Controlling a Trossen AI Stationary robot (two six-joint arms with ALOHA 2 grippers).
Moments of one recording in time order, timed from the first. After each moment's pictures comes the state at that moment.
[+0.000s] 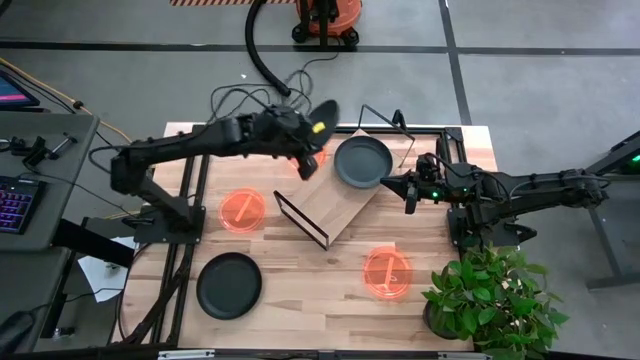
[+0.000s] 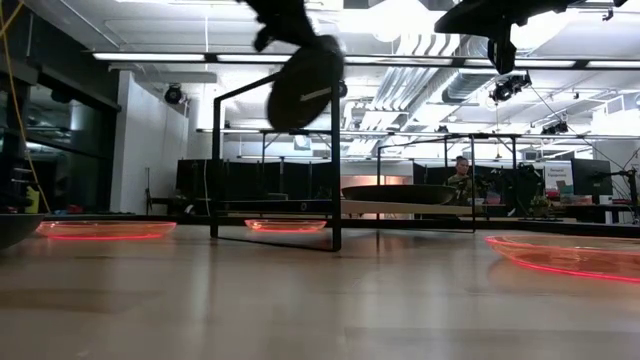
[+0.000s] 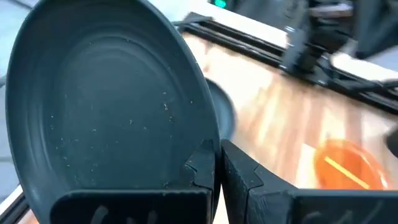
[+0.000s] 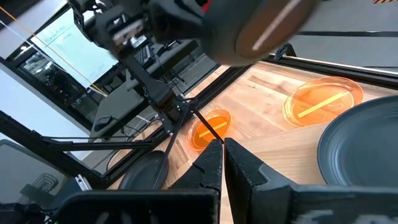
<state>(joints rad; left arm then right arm) 0.25 1.53 1.52 -0.60 -0.08 -0.17 0.04 0.77 0.64 -0.07 0.28 0.66</state>
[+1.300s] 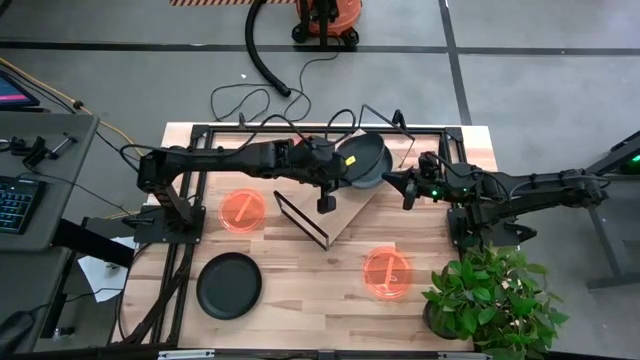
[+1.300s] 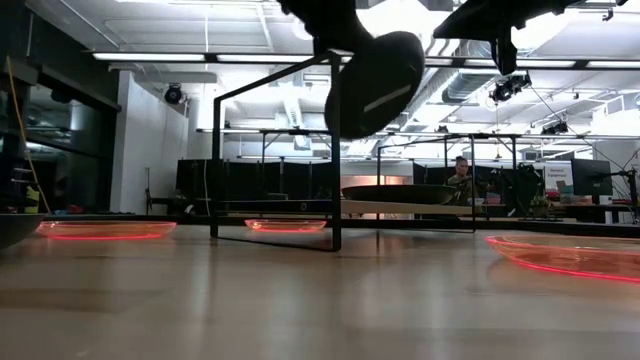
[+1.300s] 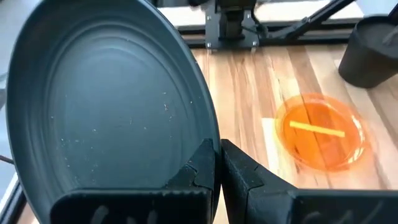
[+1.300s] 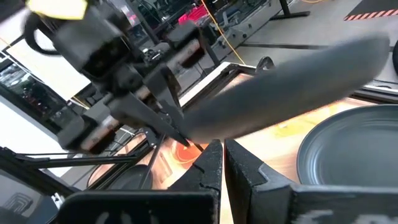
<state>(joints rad) 0.11 1.74 1.57 -0.45 0.03 0.13 0.04 0.77 0.64 -0.07 0.37 0.65</state>
